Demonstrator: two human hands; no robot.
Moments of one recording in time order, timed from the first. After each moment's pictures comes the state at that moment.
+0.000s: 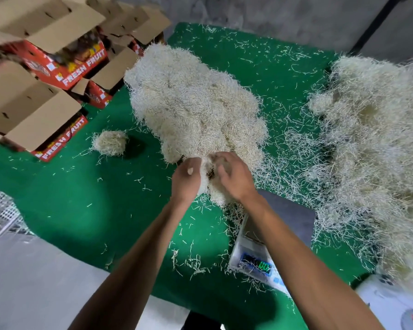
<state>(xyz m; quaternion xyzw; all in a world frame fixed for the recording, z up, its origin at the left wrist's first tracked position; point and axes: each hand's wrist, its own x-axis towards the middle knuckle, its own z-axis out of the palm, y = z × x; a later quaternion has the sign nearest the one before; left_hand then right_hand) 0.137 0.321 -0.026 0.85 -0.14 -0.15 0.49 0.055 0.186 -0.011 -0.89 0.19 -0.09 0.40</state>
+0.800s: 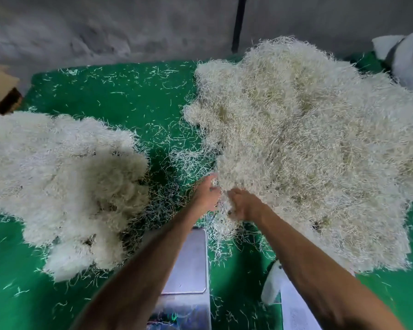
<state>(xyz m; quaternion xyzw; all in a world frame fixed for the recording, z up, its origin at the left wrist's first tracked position) -0.041 -0.014 -0.045 0.76 -0.32 -0.44 0.35 -0.178 -0.089 -0.063 -0.88 0.36 0.20 0.21</state>
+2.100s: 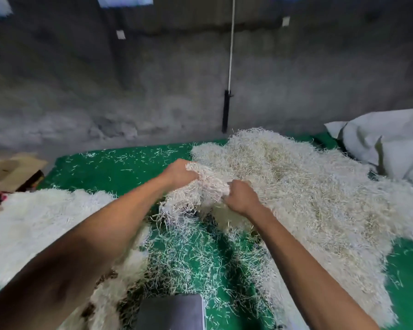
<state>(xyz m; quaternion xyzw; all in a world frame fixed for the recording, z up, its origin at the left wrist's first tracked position) 0.056 -0.085 0.190 0.80 -0.49 -0.25 0.24 -0.159 -0.135 0.150 -0.86 0.45 -0.10 0.22</state>
